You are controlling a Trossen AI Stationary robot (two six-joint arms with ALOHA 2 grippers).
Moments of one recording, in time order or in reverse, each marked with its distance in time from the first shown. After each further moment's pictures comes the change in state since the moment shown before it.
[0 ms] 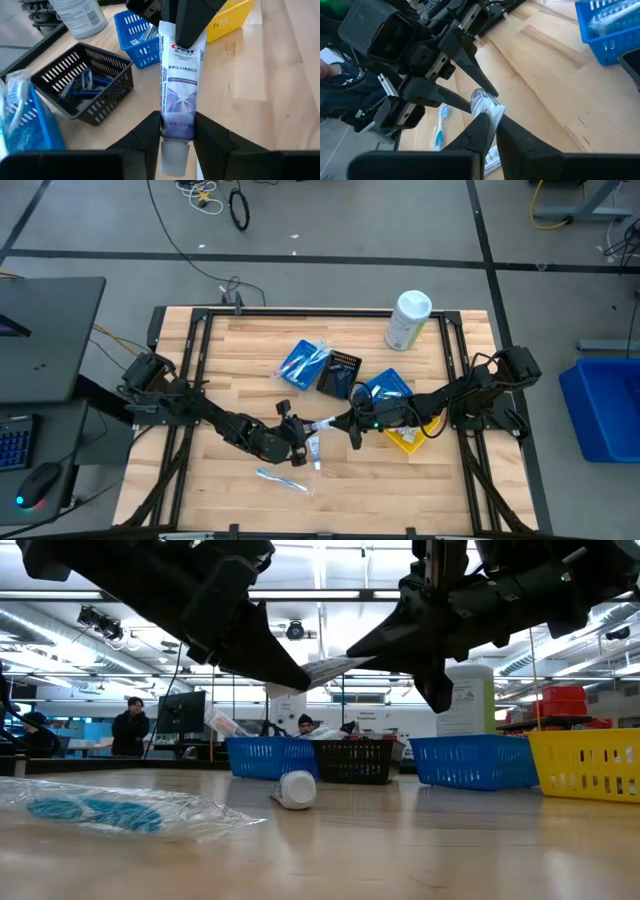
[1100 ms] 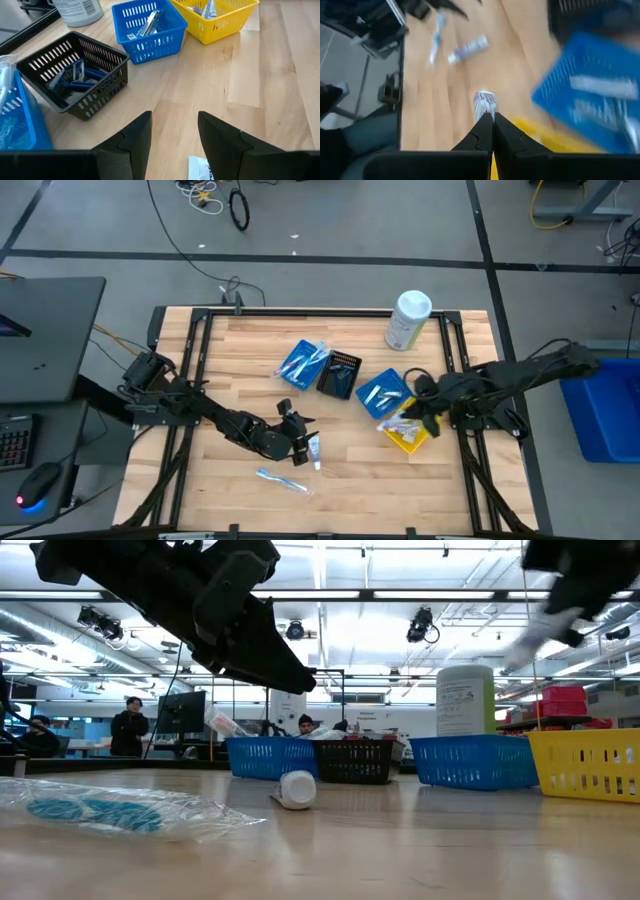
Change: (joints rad) left arm 0.021 -0.001 0.000 0.002 0.054 -0.081; right arm 0.007 -0.891 0.002 -1.211 -0.210 -0.115
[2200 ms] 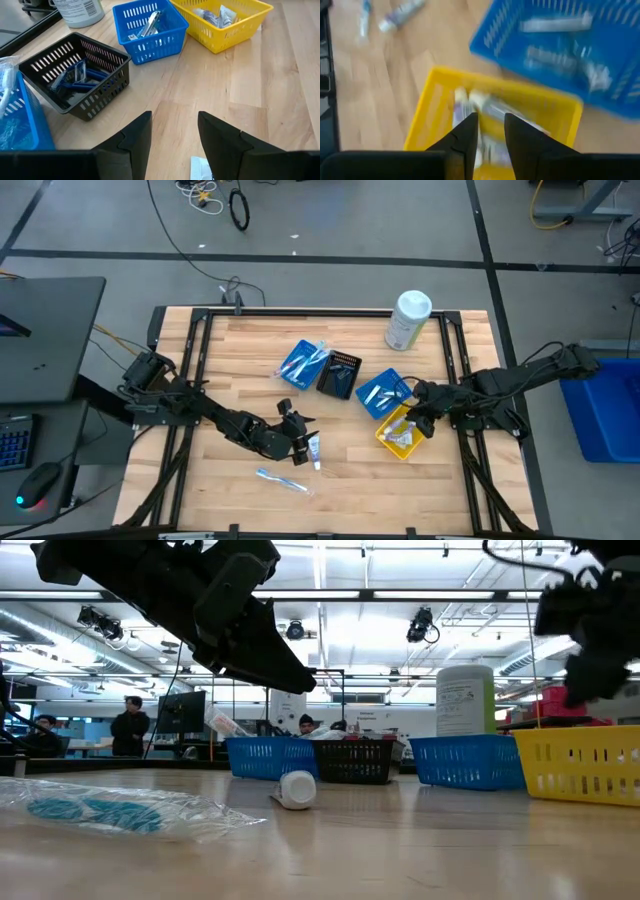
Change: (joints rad) left arm 0.002 0.000 0.000 0.000 -0.004 0.008; right arm -0.001 -0.050 -0.199 -0.099 0.042 0.176
